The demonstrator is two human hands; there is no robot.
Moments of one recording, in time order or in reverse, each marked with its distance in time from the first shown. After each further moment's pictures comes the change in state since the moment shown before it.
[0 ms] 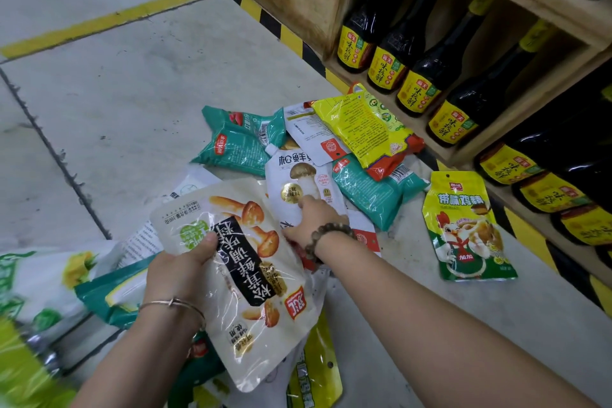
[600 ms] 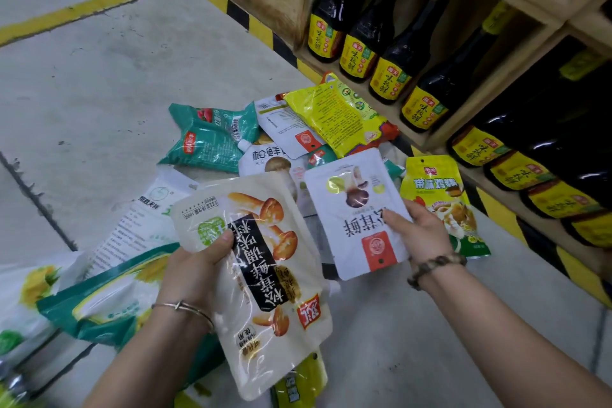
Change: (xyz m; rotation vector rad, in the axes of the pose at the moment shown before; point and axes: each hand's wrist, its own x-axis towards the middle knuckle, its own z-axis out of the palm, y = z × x) left_hand -0.011 -0.017 0.031 -0.023 -0.217 -0.045; right_hand -0.074 0.133 -0.038 1.275 0.416 0.192
